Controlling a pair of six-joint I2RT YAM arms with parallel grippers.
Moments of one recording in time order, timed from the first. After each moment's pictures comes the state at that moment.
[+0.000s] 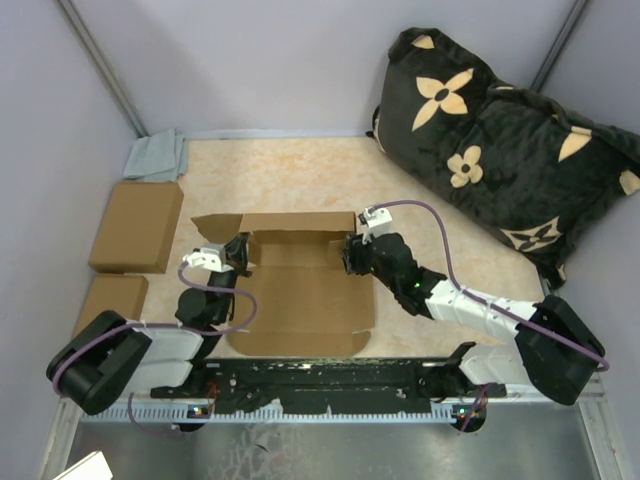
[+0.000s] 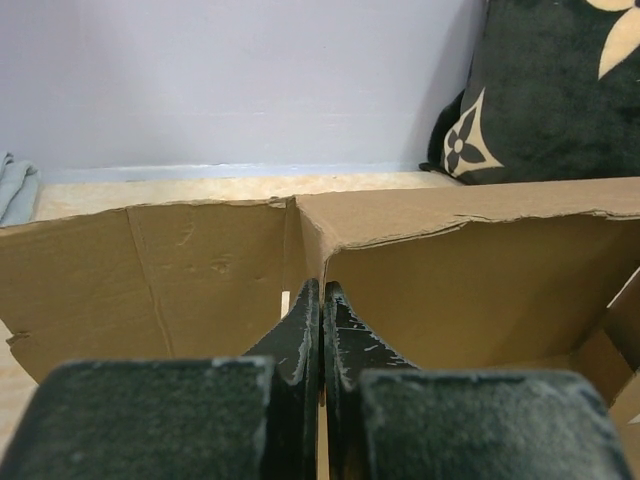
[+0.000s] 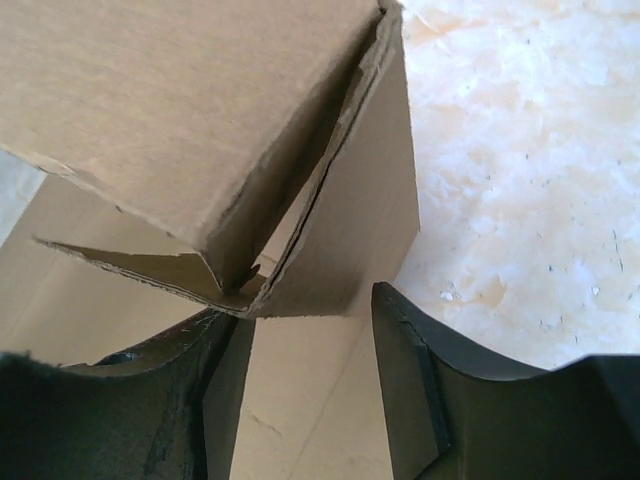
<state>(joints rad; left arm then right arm) -0.61 1.21 0.01 1.53 -0.35 0.01 0.79 1.21 0.56 0.27 0.23 0.32</state>
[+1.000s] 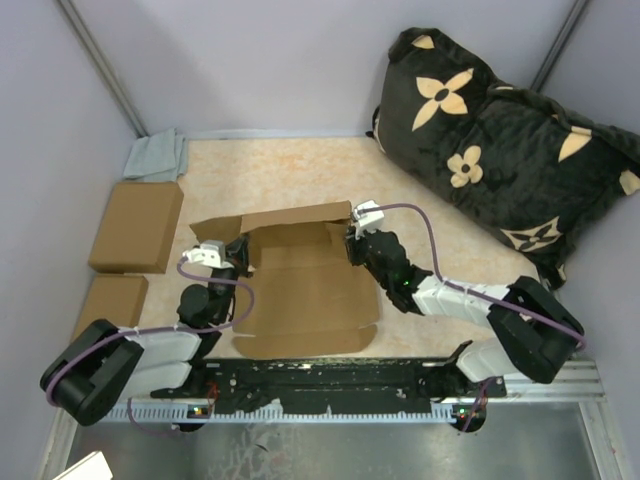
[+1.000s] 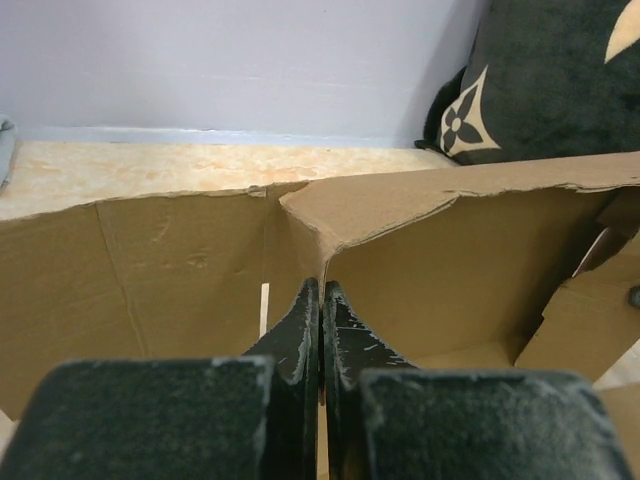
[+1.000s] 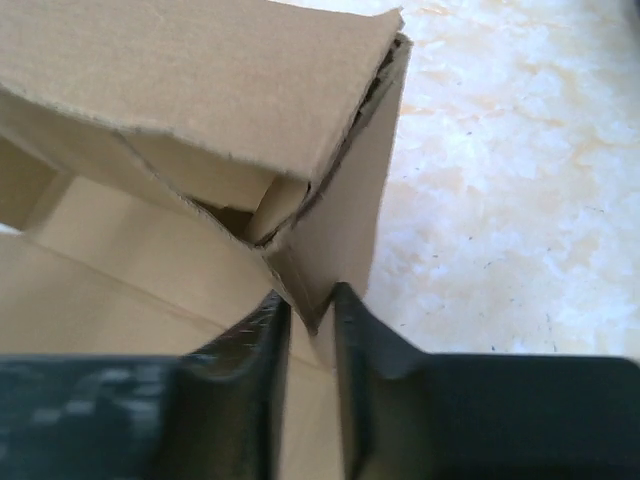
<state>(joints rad) -0.61 1.15 0.02 1.39 -0.36 -0.07 0.79 1.35 0.56 0.53 0.28 0.15</state>
